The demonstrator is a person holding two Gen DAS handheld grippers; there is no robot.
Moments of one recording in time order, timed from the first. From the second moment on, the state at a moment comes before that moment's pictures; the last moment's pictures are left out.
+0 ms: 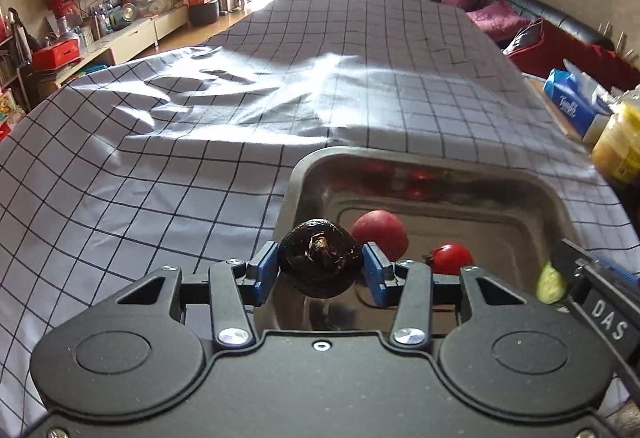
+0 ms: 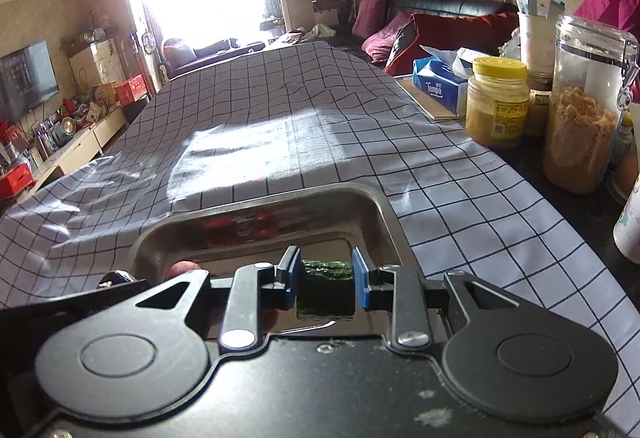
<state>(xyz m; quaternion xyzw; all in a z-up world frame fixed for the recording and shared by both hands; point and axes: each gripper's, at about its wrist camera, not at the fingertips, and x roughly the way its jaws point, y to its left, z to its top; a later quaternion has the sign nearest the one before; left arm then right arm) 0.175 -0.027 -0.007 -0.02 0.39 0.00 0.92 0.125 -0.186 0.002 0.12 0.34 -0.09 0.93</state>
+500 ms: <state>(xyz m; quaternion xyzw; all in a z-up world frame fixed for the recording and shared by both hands) 0.173 -0.022 -0.005 -0.02 0.39 0.01 0.92 0.117 -0.181 0.009 0.10 0.32 -0.09 0.94</state>
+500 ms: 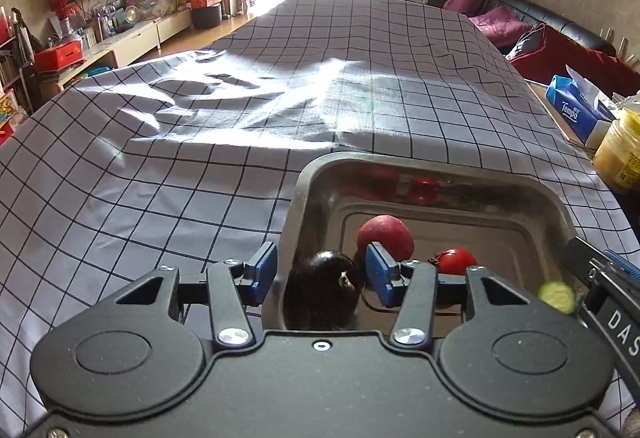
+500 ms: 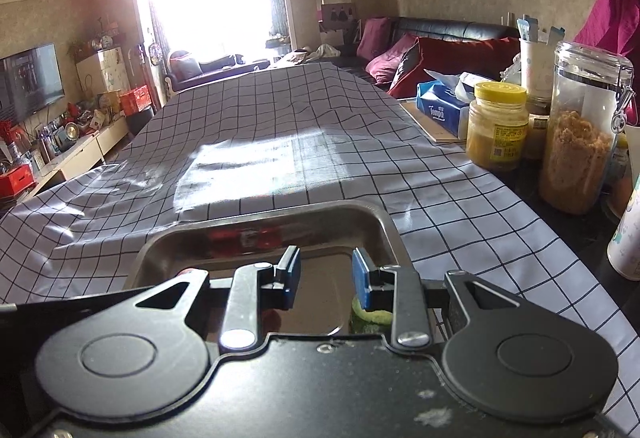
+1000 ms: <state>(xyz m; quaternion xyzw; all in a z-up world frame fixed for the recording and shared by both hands) 0.172 -0.026 -0.006 -0.01 0.38 0.01 0.92 0.123 -0.183 0.003 0.11 0.33 -0.09 0.93</state>
